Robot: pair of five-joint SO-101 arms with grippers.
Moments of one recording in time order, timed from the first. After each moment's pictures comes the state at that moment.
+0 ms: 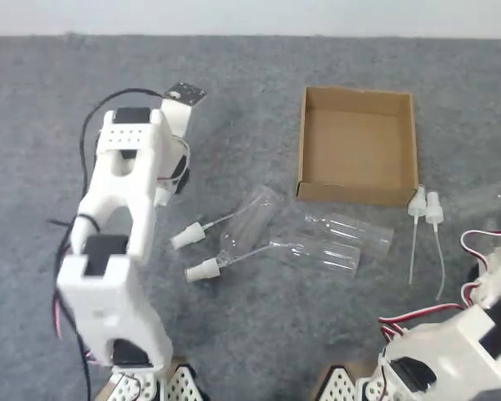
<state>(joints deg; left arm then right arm) -6.3 20.2 0.0 80.5 -18.5 49.7 7.1 27.6 55.8 45.1</state>
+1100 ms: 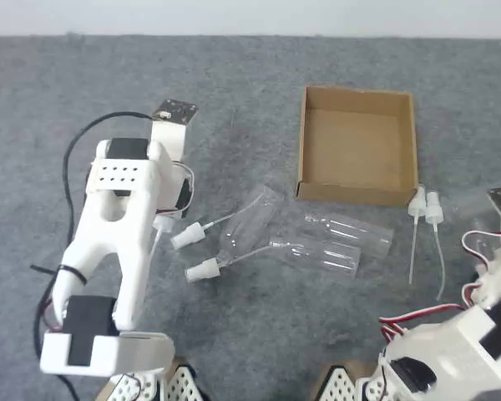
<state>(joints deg) -3.5 -3.8 21.8 81.5 -5.9 50.7 7.1 27.6 56.2 60.5</state>
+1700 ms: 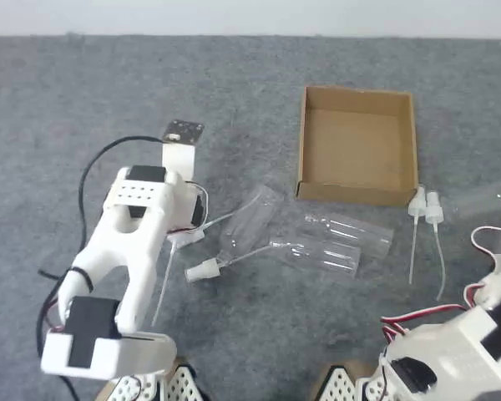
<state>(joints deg) -0.5 -4.2 37.0 64.2 0.3 51.2 7.1 19.0 63.1 54.8</state>
